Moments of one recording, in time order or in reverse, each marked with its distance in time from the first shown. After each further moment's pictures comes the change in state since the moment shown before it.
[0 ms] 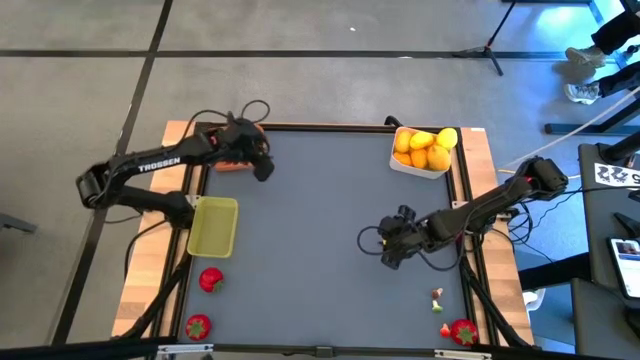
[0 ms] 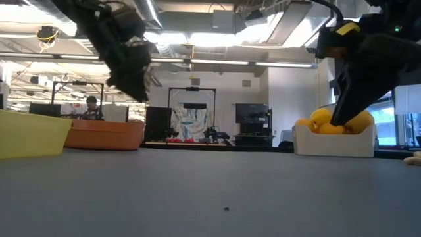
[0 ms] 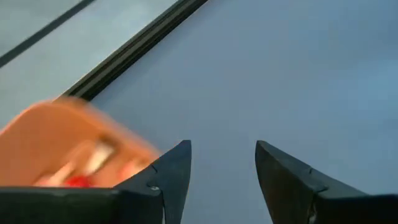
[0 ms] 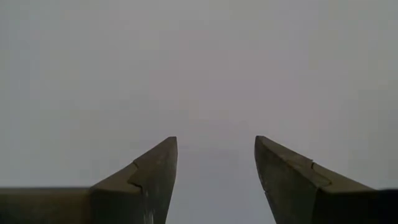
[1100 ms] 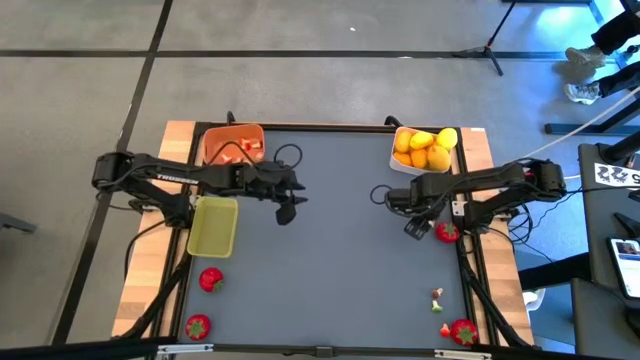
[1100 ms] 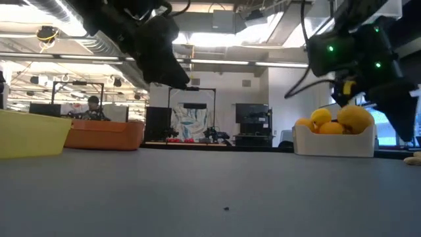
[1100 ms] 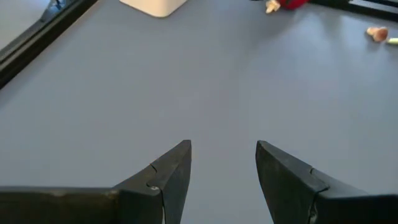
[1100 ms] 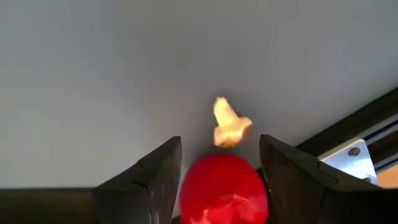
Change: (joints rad) left arm -0.456 0.166 -0.015 0.392 0.004 -0.050; right arm -0.499 0.002 -0.012 -0.616 -0.412 -0.135
